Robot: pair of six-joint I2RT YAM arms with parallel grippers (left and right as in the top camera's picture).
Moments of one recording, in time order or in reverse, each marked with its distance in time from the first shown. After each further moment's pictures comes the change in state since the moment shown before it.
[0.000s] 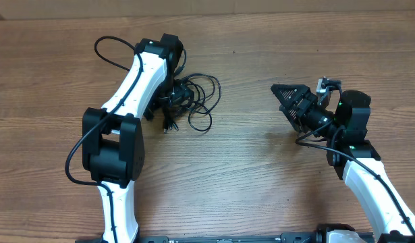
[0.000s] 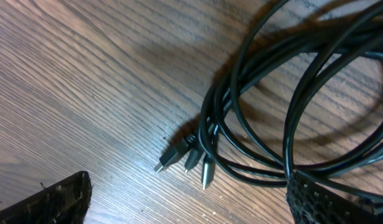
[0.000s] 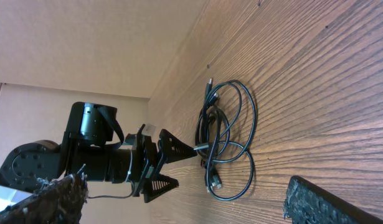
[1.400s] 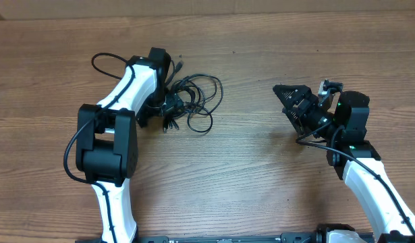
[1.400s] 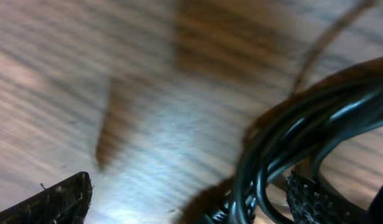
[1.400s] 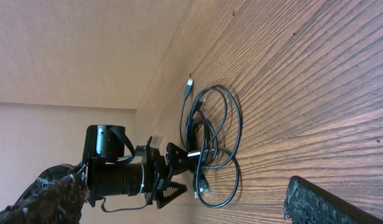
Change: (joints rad) left arm 0.064 0.000 -0.217 0.252 0.050 0.143; right arm 0.000 0.000 0.000 -0.048 0.069 0.000
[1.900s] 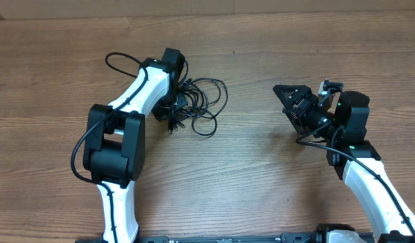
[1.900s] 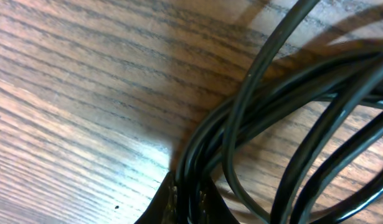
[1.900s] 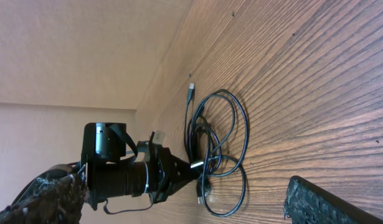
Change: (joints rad) left arm -0.072 0.000 0.002 0.039 -0.011 -0.018; right arm 0.000 0.000 0.000 0.000 0.002 0.001
